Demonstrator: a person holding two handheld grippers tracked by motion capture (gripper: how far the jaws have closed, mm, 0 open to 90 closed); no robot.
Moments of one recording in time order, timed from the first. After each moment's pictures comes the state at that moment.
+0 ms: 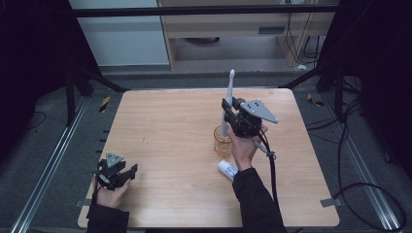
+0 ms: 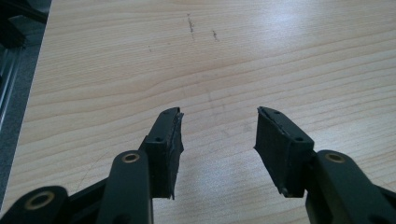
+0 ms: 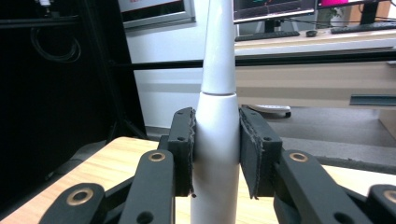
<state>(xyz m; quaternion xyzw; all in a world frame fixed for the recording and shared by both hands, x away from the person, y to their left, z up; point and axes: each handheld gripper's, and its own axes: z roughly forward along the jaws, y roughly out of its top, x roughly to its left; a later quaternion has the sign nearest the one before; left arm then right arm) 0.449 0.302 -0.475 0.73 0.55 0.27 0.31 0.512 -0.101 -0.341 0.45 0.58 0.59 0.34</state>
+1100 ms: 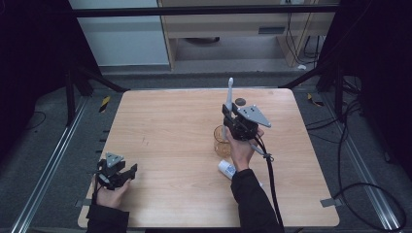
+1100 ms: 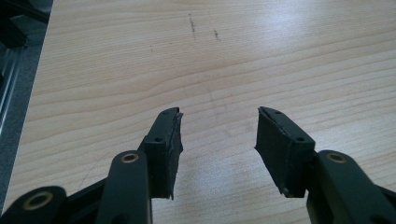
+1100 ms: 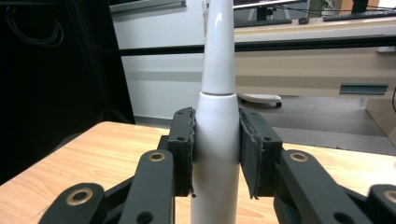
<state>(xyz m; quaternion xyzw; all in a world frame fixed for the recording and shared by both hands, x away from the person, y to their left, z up) 0.449 0.302 -0.475 0.73 0.55 0.27 0.31 0.528 -0.097 -0.379 0.46 0.59 0.57 0.35</state>
